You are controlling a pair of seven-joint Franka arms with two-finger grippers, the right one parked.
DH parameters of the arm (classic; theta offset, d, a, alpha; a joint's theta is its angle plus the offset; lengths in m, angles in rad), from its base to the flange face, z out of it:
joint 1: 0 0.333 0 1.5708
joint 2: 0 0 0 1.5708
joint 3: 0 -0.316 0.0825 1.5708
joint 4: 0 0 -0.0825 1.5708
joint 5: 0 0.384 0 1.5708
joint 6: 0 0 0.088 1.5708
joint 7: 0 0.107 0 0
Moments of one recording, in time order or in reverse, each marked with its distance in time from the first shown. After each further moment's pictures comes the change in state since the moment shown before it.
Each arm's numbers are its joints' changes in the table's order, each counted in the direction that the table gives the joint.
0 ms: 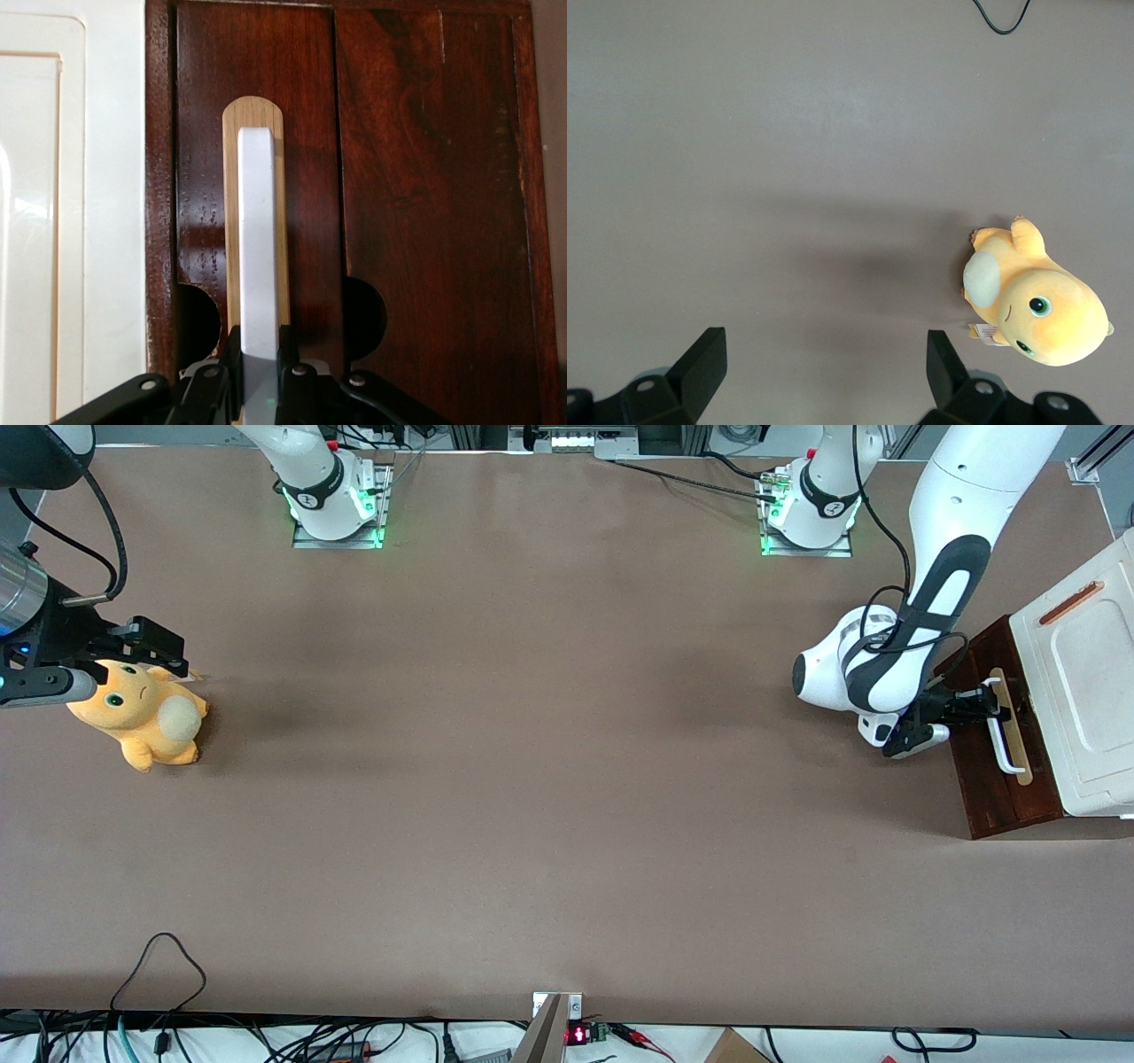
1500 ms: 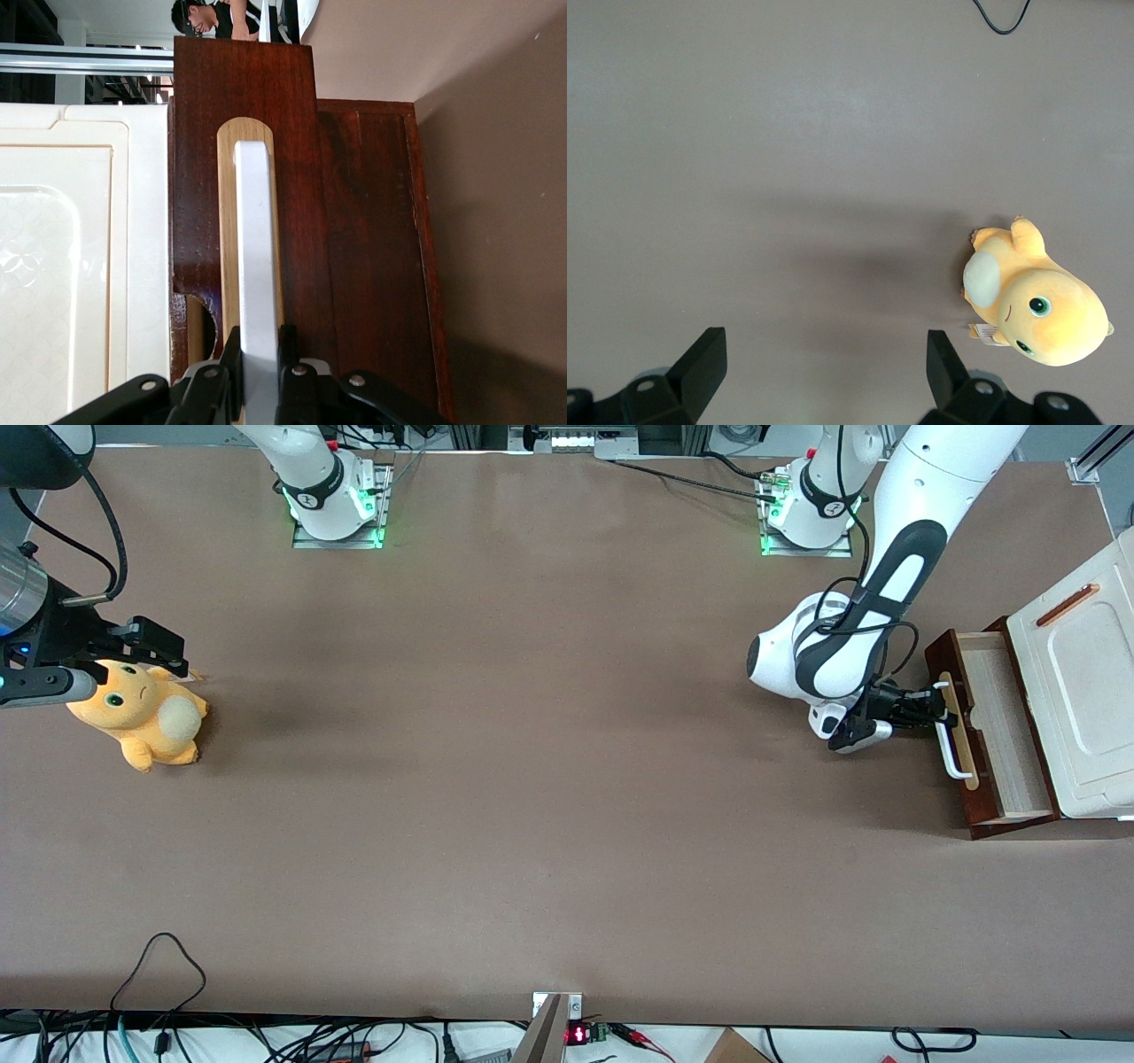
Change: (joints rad) arm -0.033 0.013 0.143 0.001 -0.059 -0.022 0.034
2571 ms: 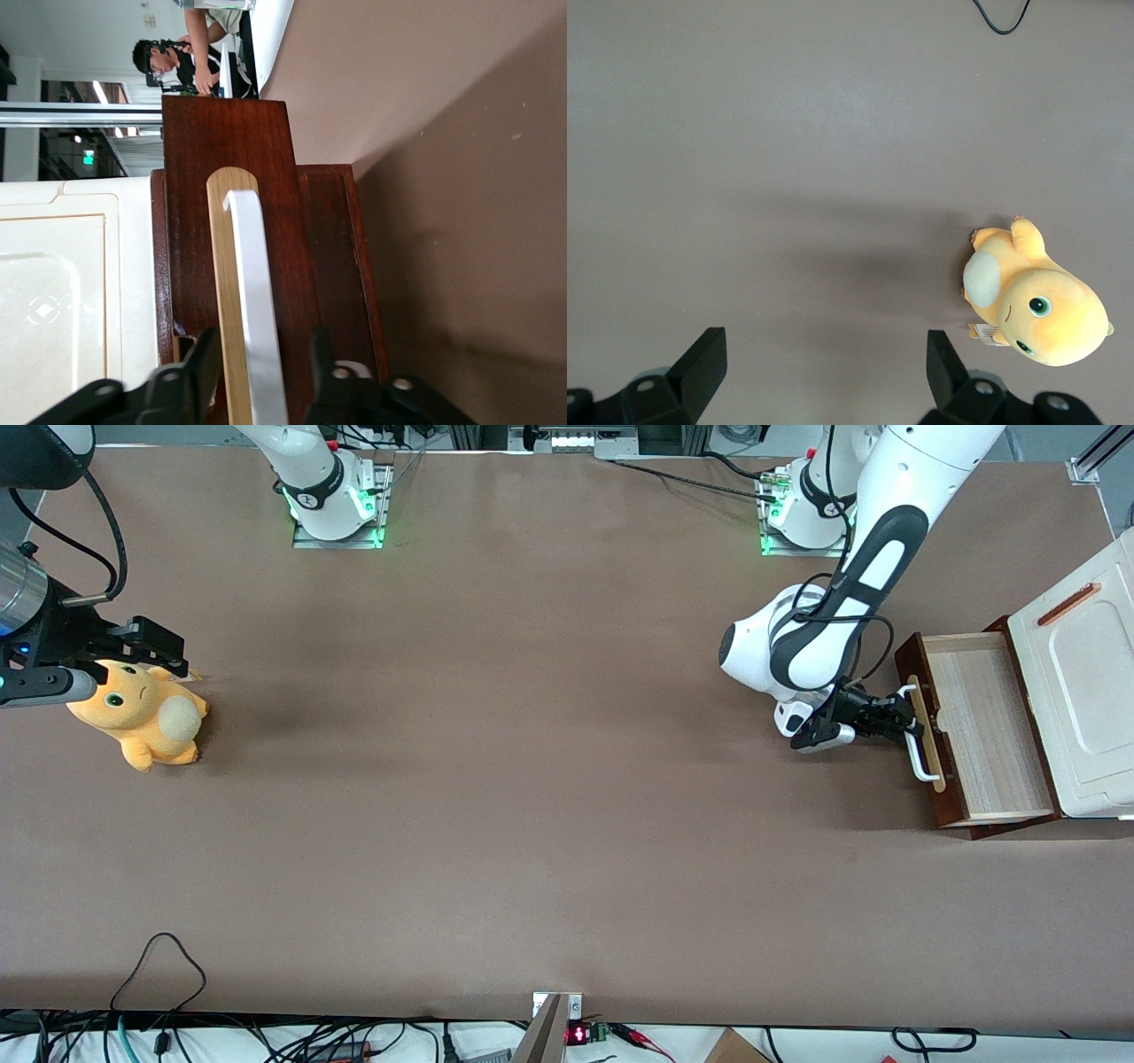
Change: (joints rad) arm -0.020 0.019 0.067 -0.051 -0.060 0.075 0.082
